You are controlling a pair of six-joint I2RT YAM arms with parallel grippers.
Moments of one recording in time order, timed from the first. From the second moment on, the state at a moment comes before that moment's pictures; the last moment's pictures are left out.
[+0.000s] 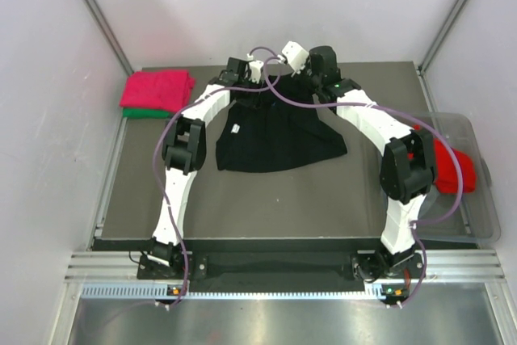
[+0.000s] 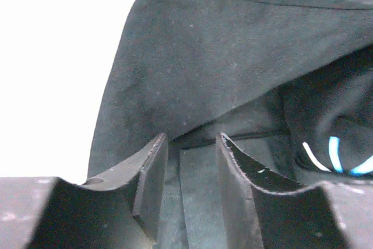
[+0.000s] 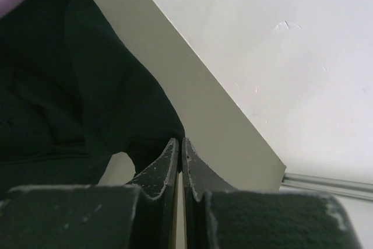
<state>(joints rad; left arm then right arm) -0.32 2.48 2.16 -0.47 0.27 0.08 0.45 1.91 1.66 -0.17 0.18 -0.69</state>
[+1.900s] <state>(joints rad) -0.12 1.50 1.96 -0.55 0.16 0.18 0.38 1.07 1.16 -0.40 -0.23 -0.45</state>
